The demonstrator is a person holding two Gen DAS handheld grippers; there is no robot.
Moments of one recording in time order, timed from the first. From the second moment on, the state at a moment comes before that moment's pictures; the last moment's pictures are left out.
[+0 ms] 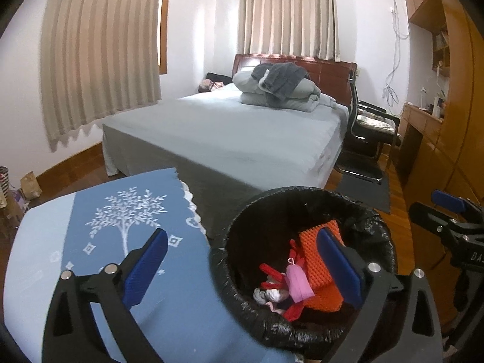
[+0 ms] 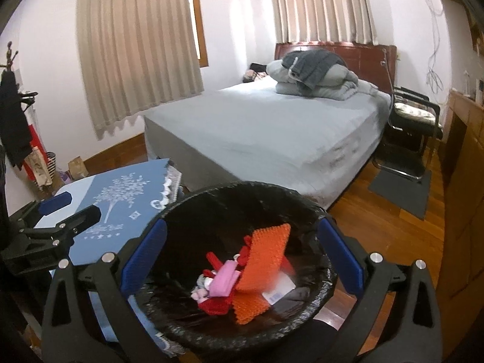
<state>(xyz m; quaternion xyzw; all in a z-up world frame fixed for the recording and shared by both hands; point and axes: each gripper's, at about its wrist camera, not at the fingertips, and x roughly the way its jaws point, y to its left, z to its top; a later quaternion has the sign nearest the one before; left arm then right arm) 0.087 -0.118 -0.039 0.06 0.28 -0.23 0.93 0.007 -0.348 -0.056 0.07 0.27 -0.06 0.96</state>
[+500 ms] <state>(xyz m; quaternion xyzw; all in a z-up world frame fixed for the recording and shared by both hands) 0.040 -0.090 -0.004 0.05 0.24 -0.22 0.95 -0.018 -0.315 -0.024 0.06 0.25 -0.04 0.97</state>
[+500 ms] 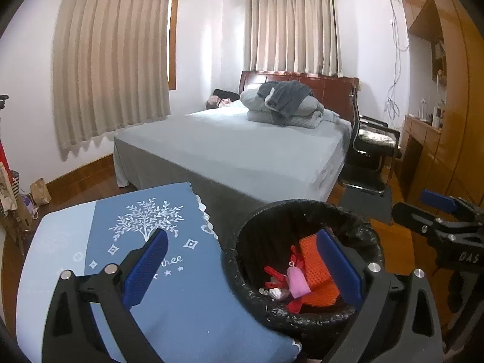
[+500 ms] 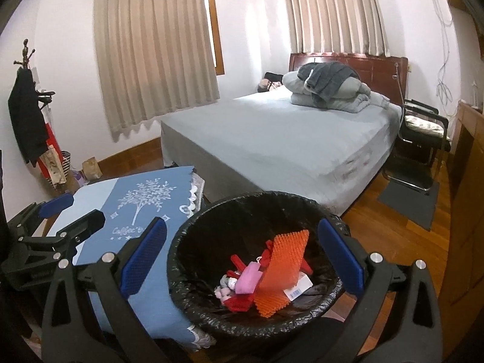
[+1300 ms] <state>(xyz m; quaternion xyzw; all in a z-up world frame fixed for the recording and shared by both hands) 0.020 -0.078 0.008 0.04 0.22 -0.21 0.95 -0.028 -0.298 -0.014 0.05 0.24 -0.03 0.97</state>
